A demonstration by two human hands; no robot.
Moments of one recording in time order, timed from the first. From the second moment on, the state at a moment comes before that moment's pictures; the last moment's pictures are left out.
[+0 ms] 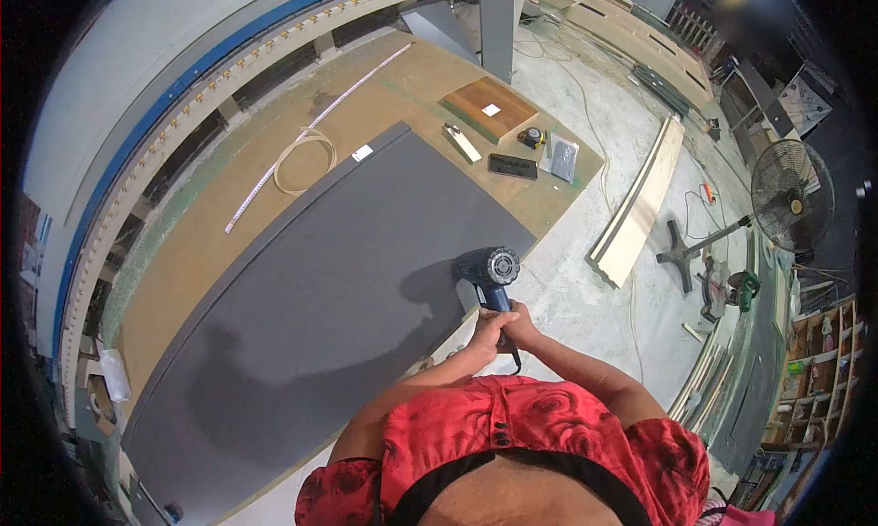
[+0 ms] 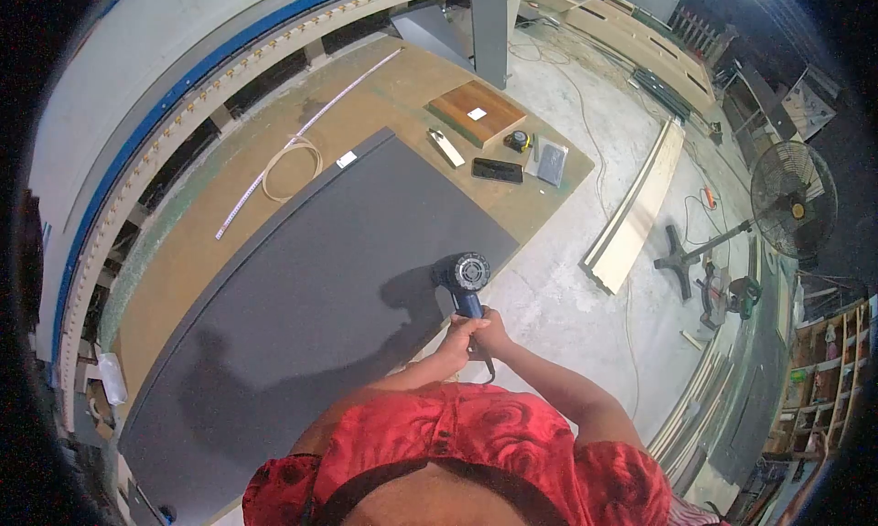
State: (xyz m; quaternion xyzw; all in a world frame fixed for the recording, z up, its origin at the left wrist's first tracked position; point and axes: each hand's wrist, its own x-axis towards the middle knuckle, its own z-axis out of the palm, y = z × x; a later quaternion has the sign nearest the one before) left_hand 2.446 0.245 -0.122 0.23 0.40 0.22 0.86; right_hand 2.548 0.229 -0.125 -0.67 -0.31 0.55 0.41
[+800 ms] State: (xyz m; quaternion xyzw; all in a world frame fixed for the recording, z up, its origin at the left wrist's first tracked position) left_hand 2.442 0.237 -0.119 0.22 0.43 0.27 0.83; right_hand 2.536 0.220 -0.124 -0.67 -0.28 0.55 0.41
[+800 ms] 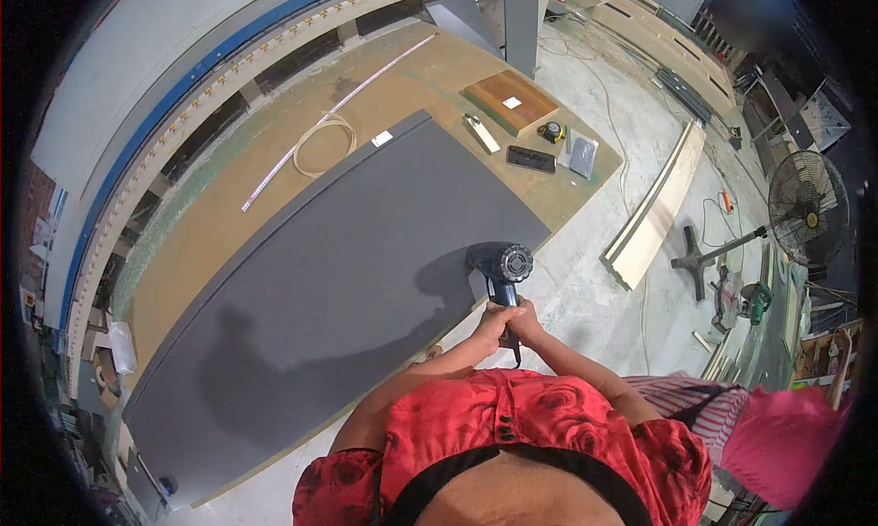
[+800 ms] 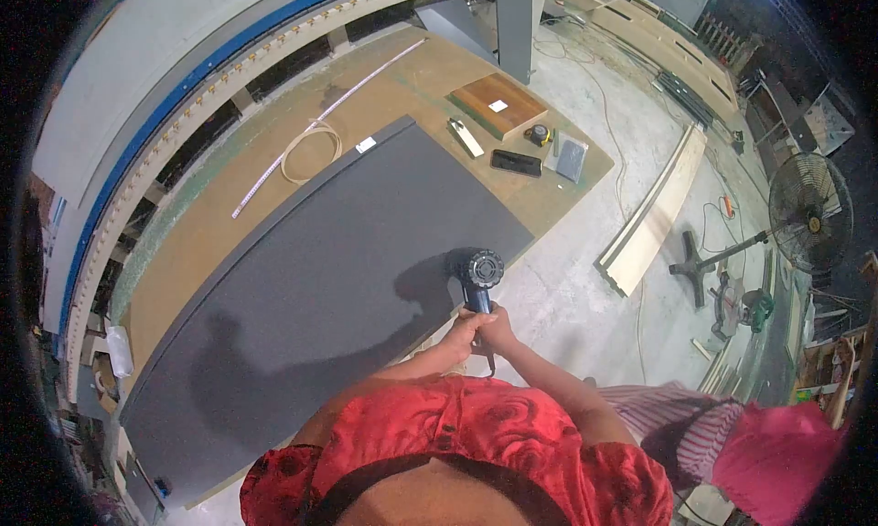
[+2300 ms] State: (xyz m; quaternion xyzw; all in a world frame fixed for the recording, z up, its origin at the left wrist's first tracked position) left_hand 2.144 0.246 -0.139 0.08 0.43 0.54 0.72; right_hand 2.219 0.272 -0.119 -0.52 -0.44 0.67 0.29
